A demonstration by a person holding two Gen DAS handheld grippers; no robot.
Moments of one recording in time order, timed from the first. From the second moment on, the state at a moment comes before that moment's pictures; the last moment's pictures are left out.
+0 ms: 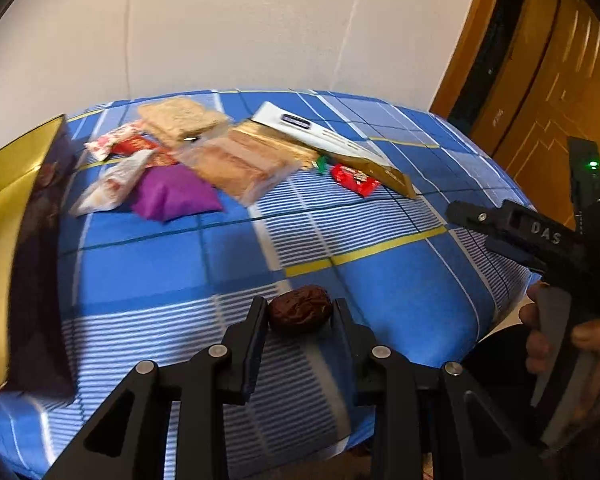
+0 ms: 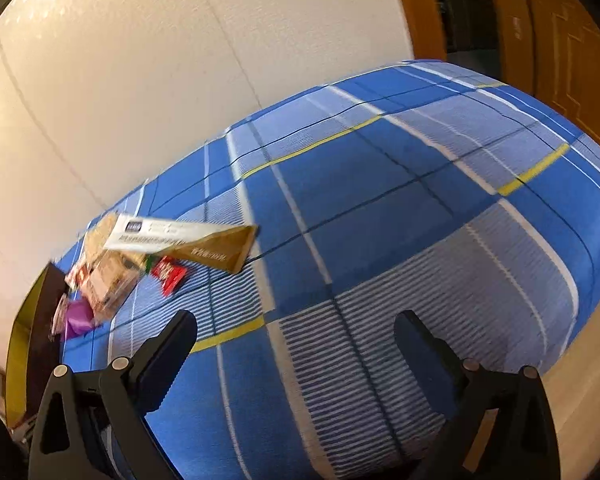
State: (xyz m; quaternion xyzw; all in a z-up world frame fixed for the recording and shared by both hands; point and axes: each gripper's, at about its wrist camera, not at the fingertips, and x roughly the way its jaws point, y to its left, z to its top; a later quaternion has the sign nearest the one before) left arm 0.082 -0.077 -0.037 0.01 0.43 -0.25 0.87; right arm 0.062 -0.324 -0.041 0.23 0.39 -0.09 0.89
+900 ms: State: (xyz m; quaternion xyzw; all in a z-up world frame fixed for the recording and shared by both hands) left arm 0.186 0.109 0.026 -0.17 0.43 -0.09 0.88; right arm 0.194 -0.236 -0.016 -0.07 0.46 0.10 0.88
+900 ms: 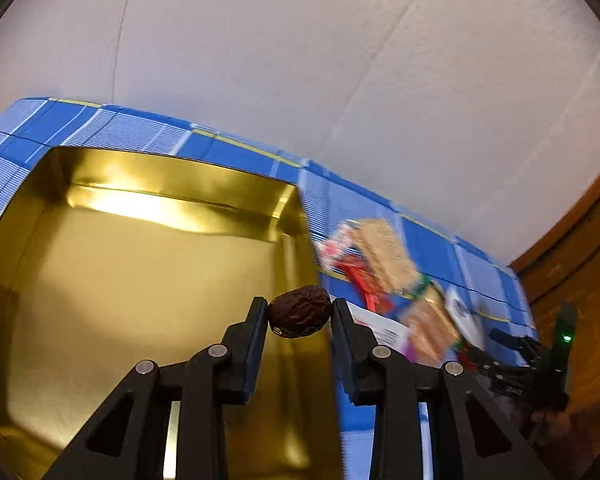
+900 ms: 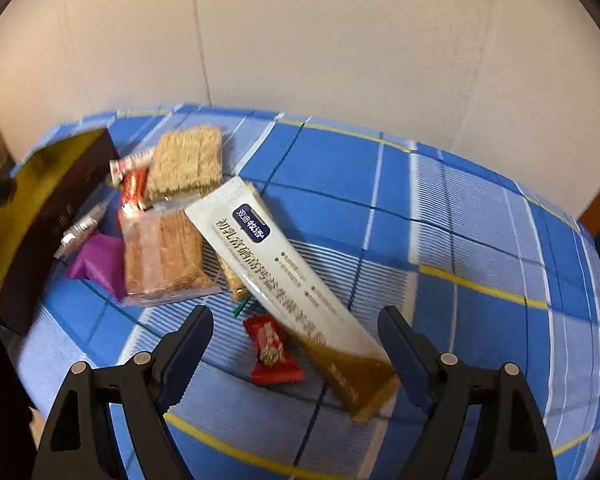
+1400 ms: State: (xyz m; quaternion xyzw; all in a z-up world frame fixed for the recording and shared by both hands) left arm 0.227 0.123 0.002 -0.17 0.42 -0.02 0.89; right arm 0.207 -0.230 -0.030 -0.06 0.49 0.13 0.86
